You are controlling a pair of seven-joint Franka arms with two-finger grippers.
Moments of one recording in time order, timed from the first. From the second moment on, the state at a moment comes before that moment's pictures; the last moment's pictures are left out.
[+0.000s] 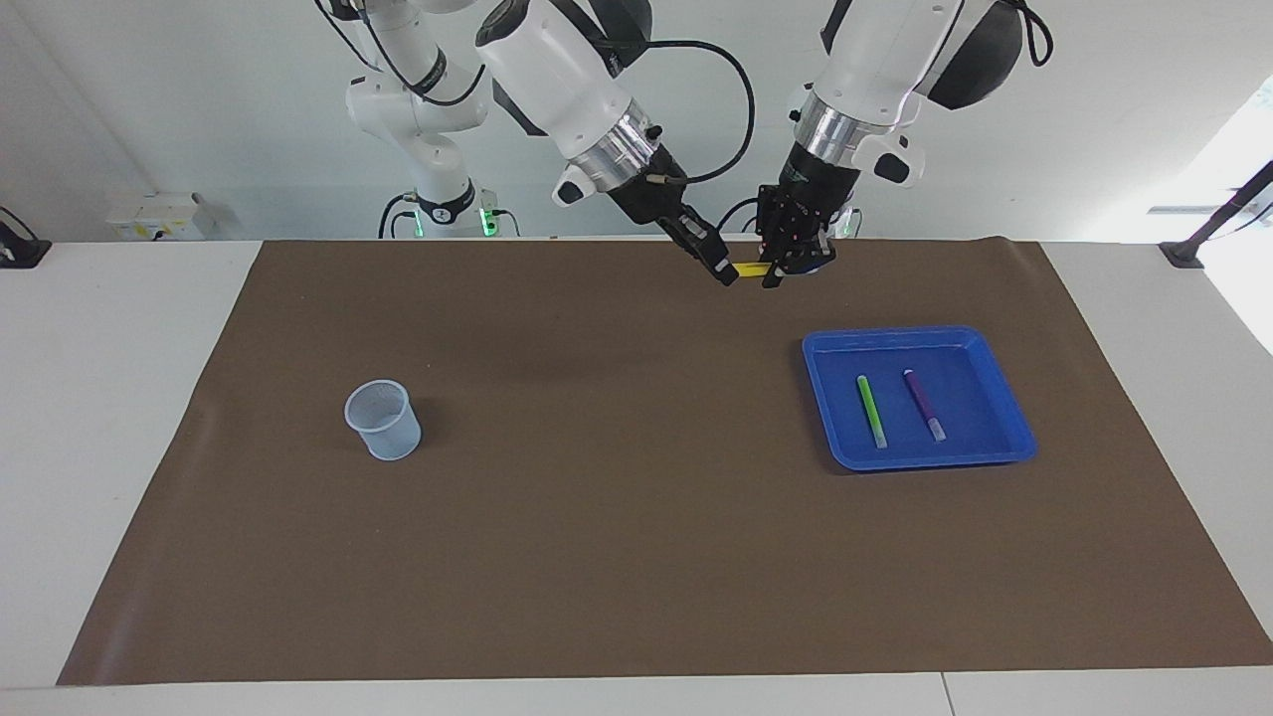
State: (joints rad) left arm 0.03 -0.03 -0.50 -1.67 -0.18 1.87 -2.25; right arm 0.08 0.18 0.57 -1.60 0.43 2.32 1.51
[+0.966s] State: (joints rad) left arm 0.28 -0.03 -0.50 -1.80 -0.28 1.81 -1.20; right arm 0.07 0.06 0.19 -1.73 0.19 1.96 0.73
